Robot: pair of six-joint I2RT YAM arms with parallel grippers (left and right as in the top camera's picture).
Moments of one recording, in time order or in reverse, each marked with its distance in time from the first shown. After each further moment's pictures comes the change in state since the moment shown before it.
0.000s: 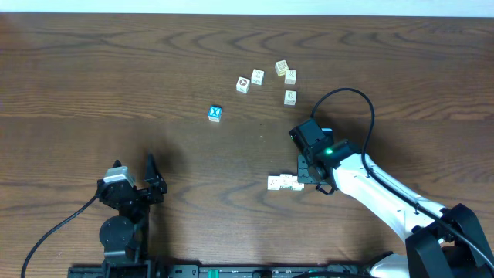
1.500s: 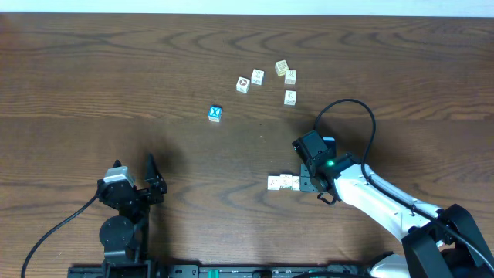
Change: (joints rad) left arm 0.000 0.000 0.000 0.000 0.000 0.000; right arm 0.000 -0.015 -0.130 0.128 0.010 0.015
